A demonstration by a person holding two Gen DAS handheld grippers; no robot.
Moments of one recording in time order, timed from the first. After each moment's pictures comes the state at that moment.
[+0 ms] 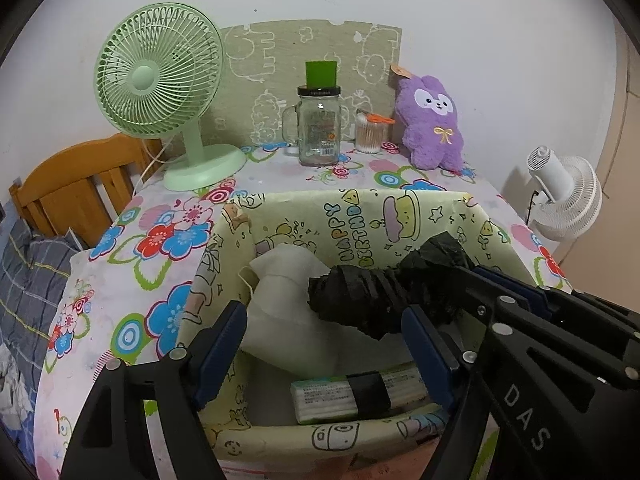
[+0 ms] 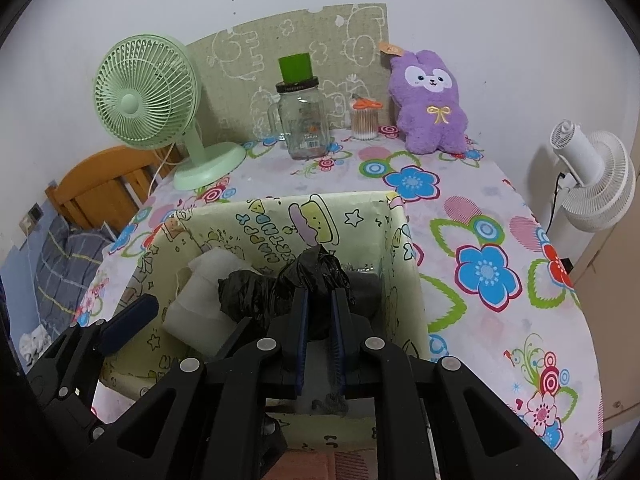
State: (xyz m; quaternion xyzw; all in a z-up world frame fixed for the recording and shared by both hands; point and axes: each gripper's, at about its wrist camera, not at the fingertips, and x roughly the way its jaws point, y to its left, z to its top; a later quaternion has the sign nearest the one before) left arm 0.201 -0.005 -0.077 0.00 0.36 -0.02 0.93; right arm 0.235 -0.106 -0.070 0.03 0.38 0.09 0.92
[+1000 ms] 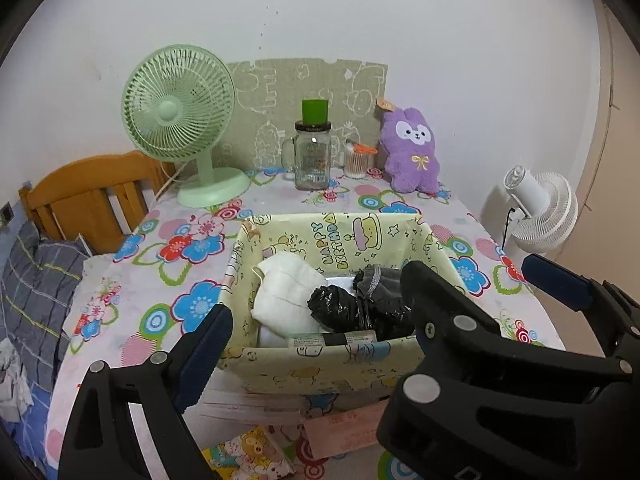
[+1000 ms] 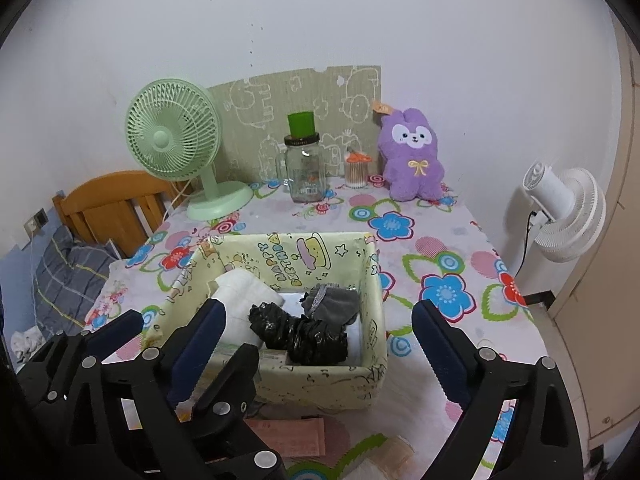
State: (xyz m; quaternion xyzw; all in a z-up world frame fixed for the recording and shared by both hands) left arm 0.133 -0.011 -0.032 -0.01 0.32 -0.02 0.95; right arm 0.164 -0.115 -0.020 0.01 0.30 0.08 0.95
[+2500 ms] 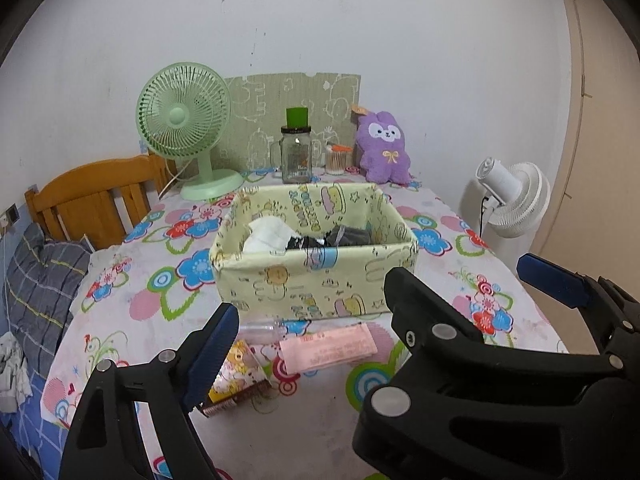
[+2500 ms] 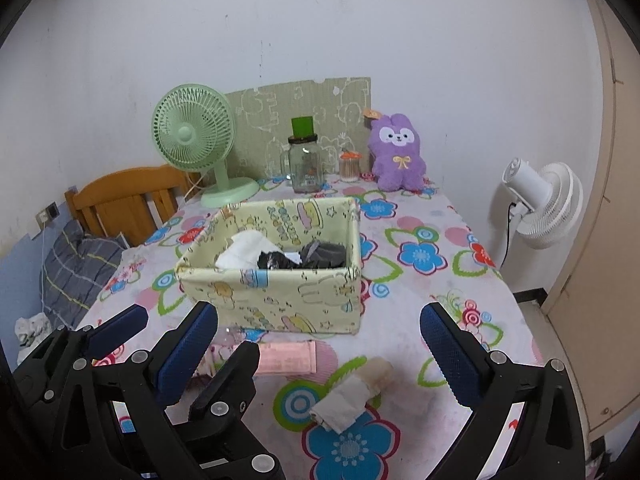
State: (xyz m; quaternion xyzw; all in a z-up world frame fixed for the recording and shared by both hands) left arm 0.040 -0.035 -0.048 0.00 0.30 -0.03 0.95; right arm 0.064 -0.137 -0.032 0.01 0.28 0.08 0.96
